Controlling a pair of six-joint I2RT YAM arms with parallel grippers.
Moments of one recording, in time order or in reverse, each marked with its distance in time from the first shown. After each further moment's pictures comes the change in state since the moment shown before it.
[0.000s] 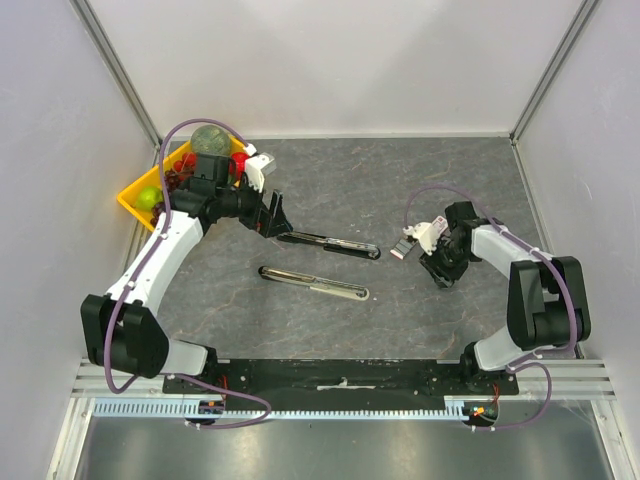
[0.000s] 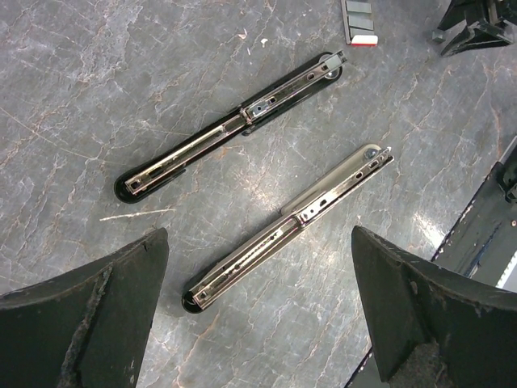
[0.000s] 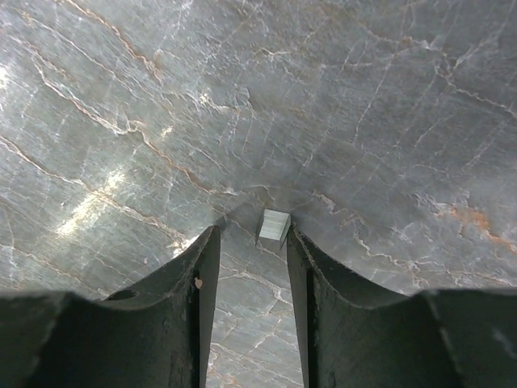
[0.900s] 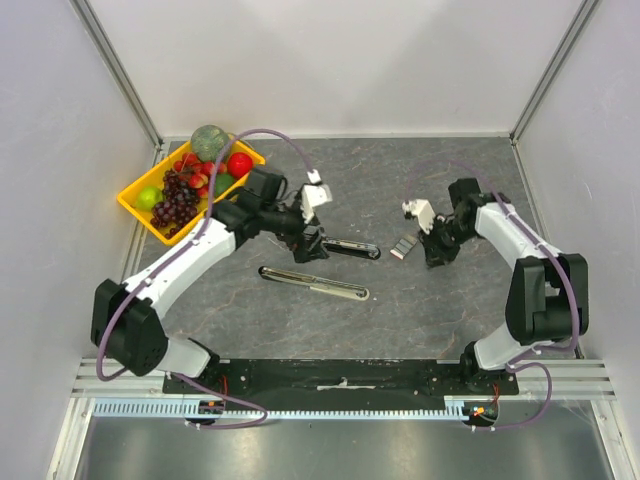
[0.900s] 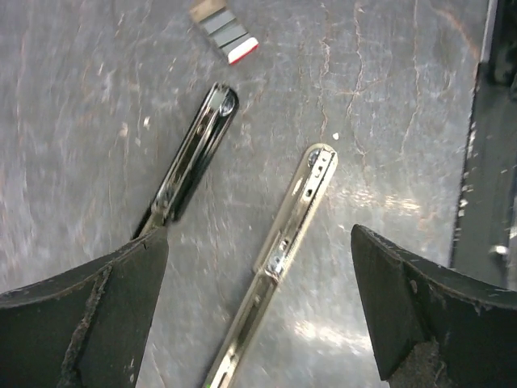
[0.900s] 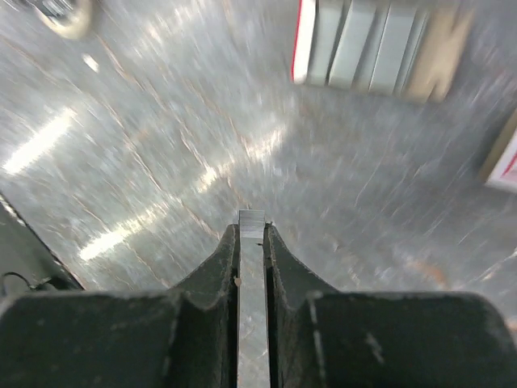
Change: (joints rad) left arm -0.274 0.024 -0.022 0.100 0.050 0.236; right arm -0.008 0.036 0.192 -0.195 -0.215 -0.061
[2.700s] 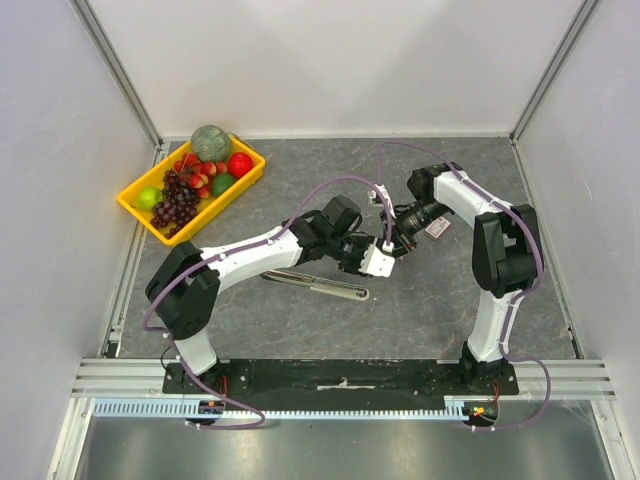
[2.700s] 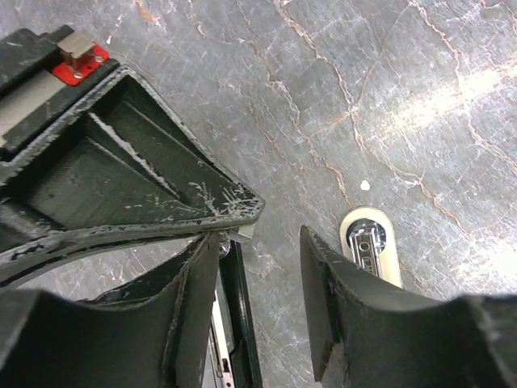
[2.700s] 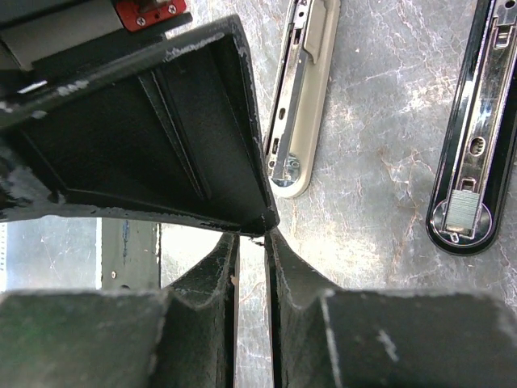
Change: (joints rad) left arm -0.379 0.335 0.064 0.224 -0.112 0.622; right arm 0.172 0.387 0.439 -0.425 -0.581 -0.329
